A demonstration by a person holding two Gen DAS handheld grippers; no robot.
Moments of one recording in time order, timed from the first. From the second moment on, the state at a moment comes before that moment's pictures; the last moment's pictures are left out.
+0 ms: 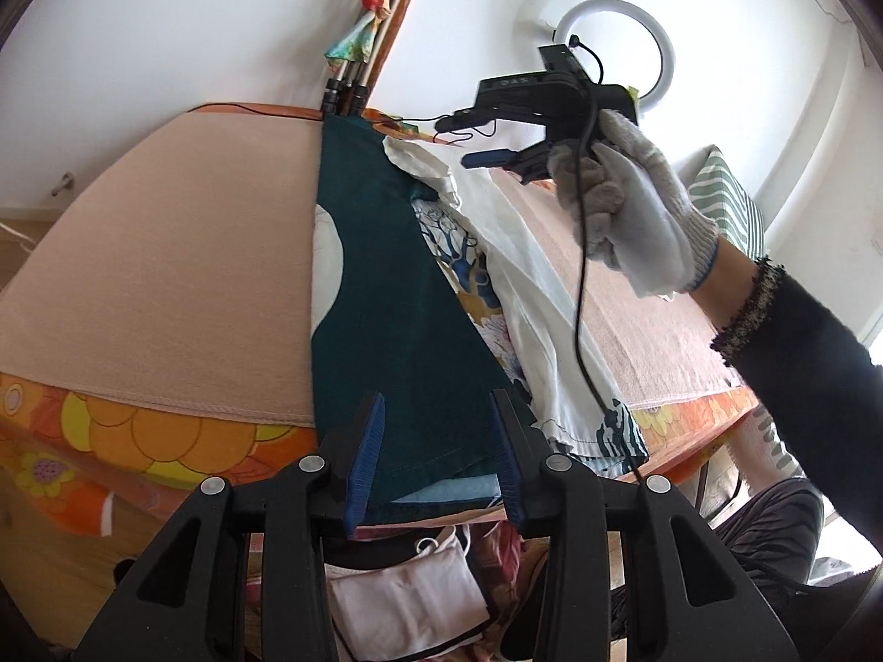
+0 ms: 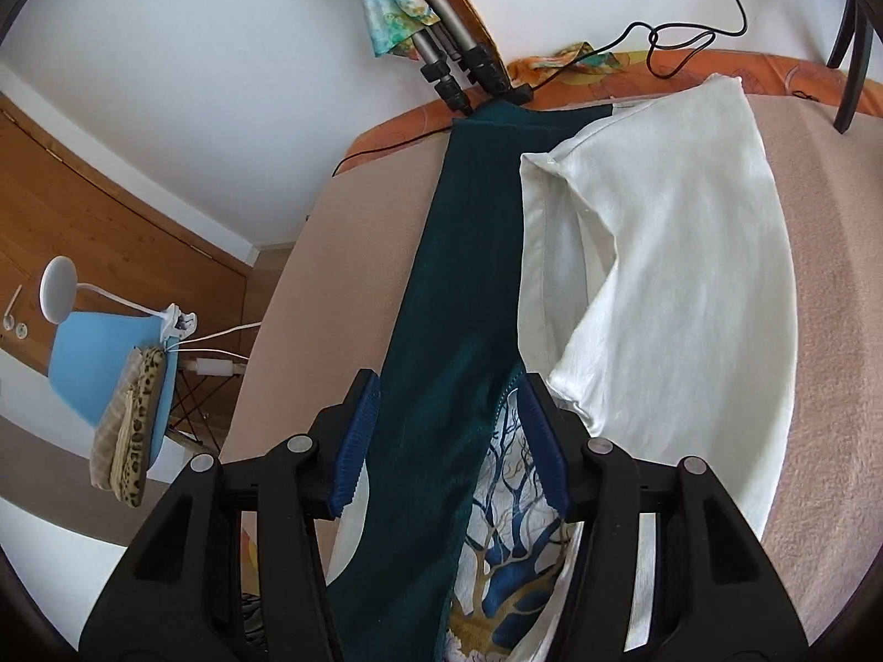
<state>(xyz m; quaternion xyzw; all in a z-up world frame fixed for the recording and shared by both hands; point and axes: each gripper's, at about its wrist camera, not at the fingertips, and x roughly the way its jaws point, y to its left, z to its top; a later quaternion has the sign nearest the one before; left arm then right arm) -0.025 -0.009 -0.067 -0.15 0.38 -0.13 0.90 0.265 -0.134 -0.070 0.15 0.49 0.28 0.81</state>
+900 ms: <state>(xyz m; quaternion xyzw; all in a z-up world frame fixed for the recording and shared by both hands) 0.031 0.019 -0.071 -0.11 0.43 -0.13 0.89 -0.024 -0.146 -0.144 -0.08 0.45 0.27 0.85</state>
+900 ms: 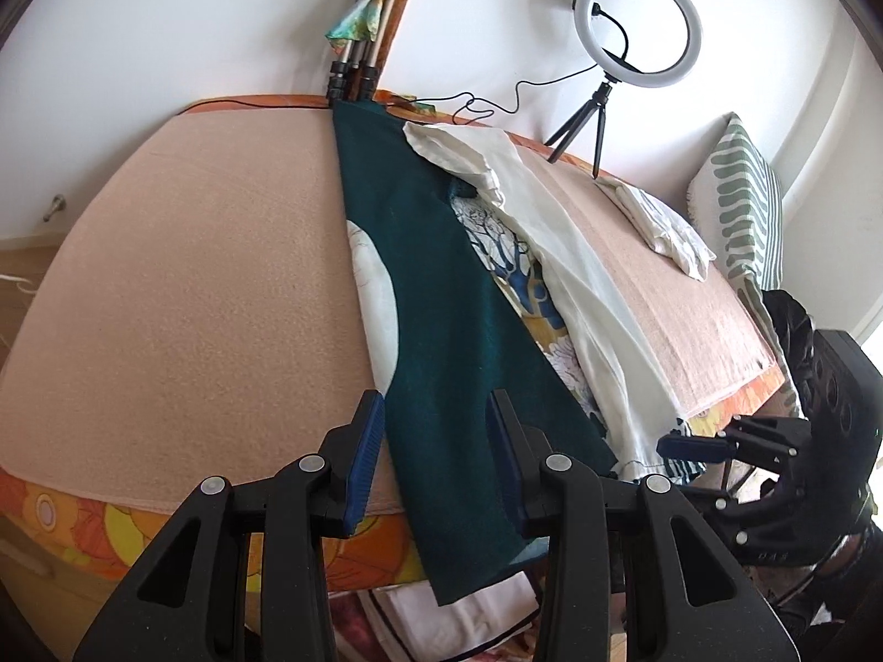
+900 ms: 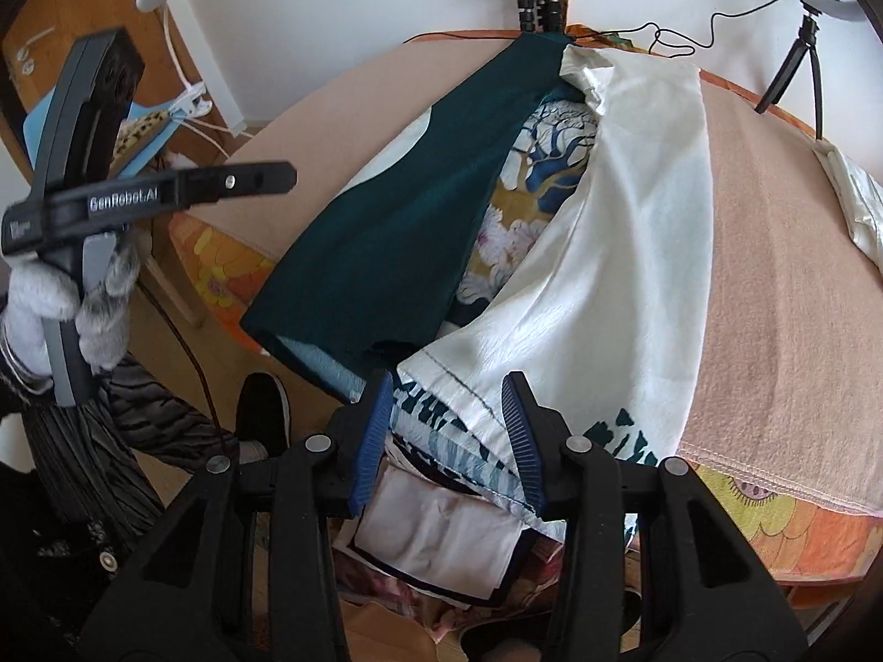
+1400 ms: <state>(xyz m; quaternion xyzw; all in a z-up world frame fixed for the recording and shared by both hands) 0.032 0.037 -0.082 -0.11 0.43 -0.10 0.89 -0.057 -0.123 -0.142 -0.19 0.40 0.31 0.84</state>
